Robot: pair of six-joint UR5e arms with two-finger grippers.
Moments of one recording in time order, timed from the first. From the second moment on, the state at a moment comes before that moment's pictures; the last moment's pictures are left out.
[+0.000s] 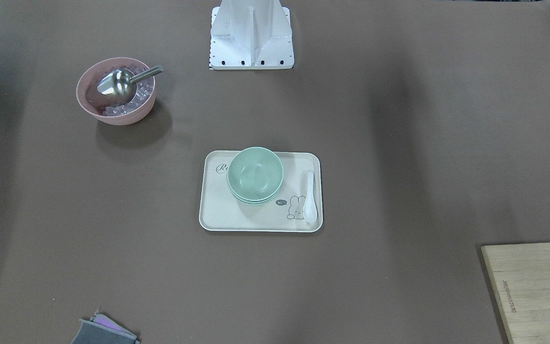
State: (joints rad) left arm -1.63 -1.43 -1.79 -1.59 -2.43 0.18; right arm 1.55 -1.64 1.84 -1.50 2.41 0.07
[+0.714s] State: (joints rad) left arm -1.64 -1.42 -1.83 -1.59 -2.43 0.18; right arm 1.55 -1.66 1.85 -1.51 2.42 0.07
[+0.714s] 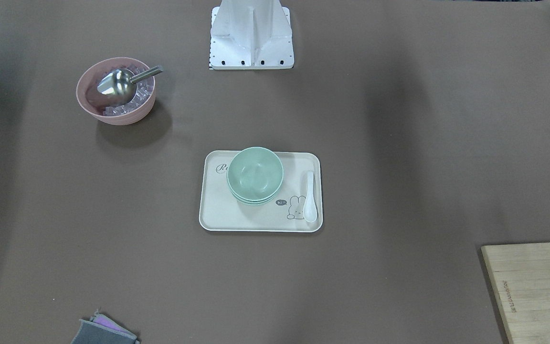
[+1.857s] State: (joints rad) left arm -1.64 -1.40 -1.84 -1.59 -2.42 0.09; right arm 1.55 -1.66 1.83 -1.51 2.37 0.06
